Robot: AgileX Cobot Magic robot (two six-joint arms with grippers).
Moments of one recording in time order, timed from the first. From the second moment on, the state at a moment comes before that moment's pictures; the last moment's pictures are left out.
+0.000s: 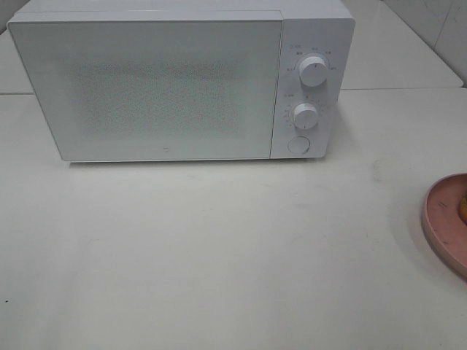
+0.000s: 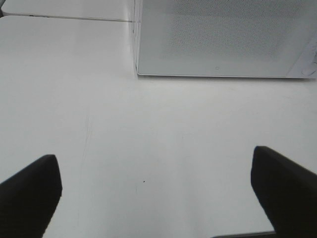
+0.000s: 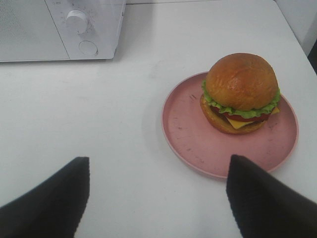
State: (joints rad) left arm 0.01 0.00 -0.50 -0.14 1.05 0.07; right arm 0.05 0.00 -0.51 -0.01 1.04 0.09
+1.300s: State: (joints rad) left arm 0.01 0.00 -0.50 -0.14 1.05 0.07; right arm 0.05 0.31 -0.54 -0.01 0.75 0.09
